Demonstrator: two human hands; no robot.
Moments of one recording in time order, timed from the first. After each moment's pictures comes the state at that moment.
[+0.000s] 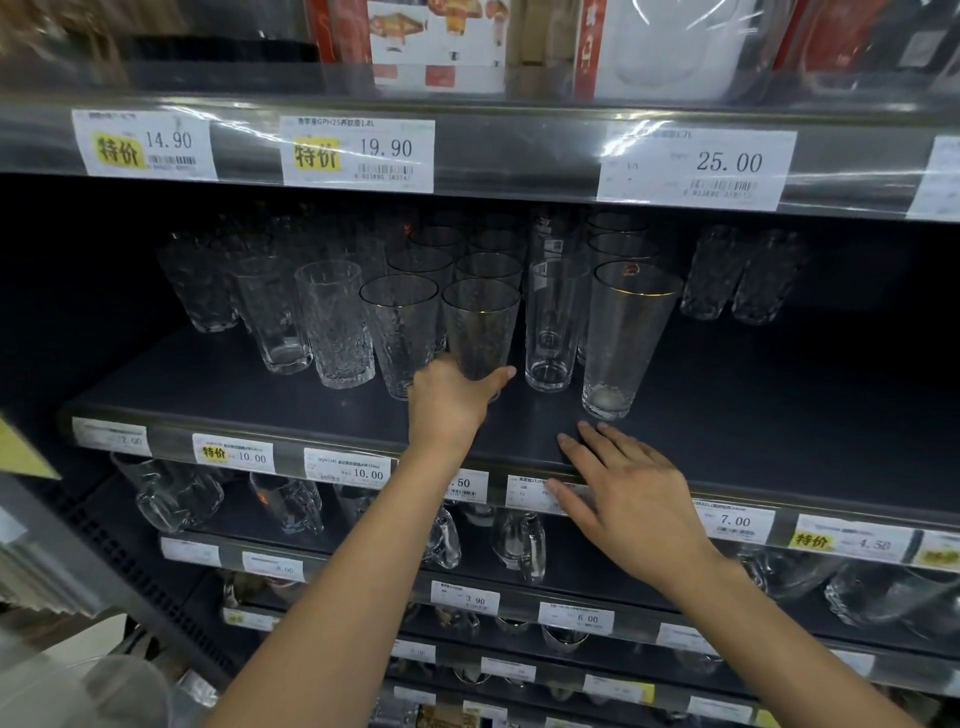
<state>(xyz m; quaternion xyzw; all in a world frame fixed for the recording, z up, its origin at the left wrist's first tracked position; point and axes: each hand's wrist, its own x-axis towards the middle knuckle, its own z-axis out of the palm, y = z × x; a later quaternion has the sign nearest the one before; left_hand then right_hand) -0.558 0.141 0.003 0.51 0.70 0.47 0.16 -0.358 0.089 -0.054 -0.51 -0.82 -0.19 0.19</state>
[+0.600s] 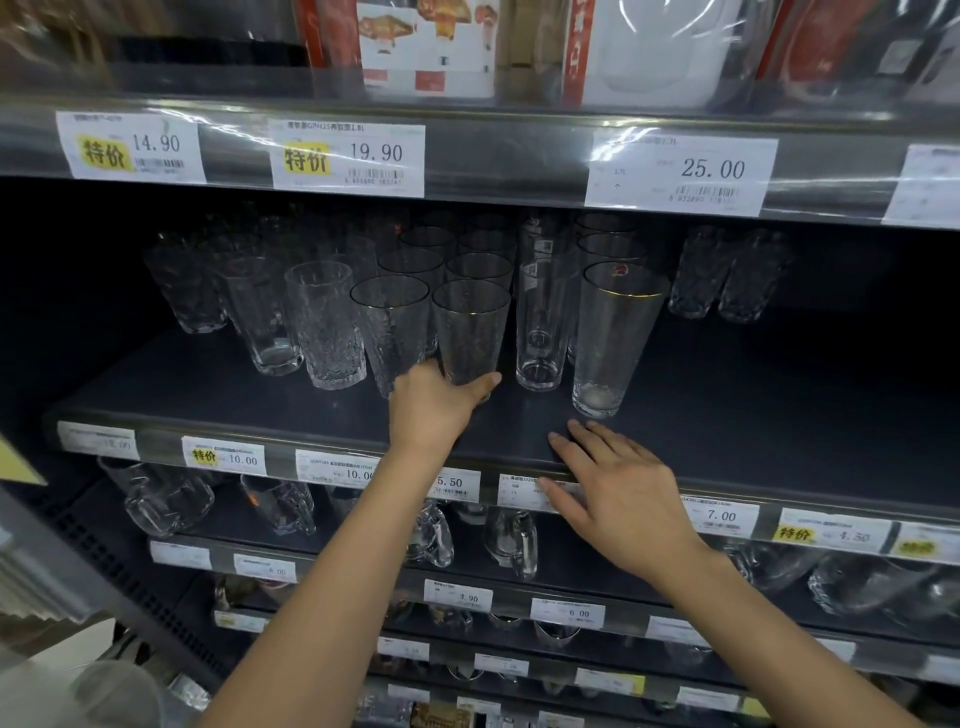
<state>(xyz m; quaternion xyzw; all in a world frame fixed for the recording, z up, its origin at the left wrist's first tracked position) -0.569 0.133 0.005 0.51 0.72 0.43 0.18 -0.357 0.091 -0.053 -0.51 -0.82 -0.18 0.20</state>
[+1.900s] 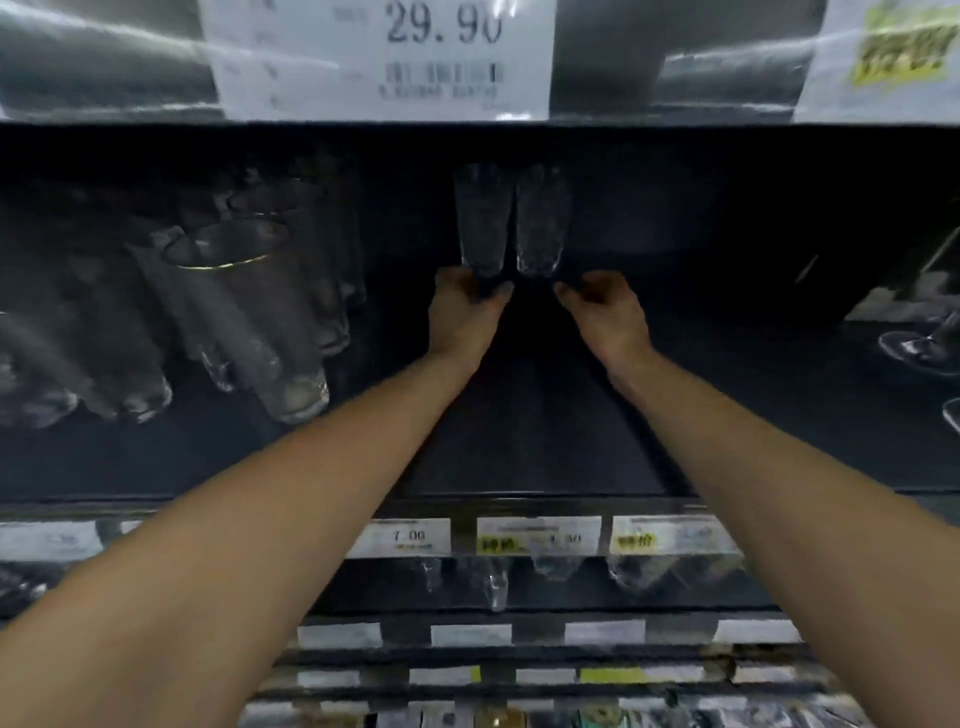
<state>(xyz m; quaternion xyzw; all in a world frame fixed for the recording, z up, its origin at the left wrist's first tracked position) -0.246 0.284 -0.013 0.52 0.55 0.54 0.37 -0.084 0.270 -0.010 -0.64 -0.52 0.29 0.48</state>
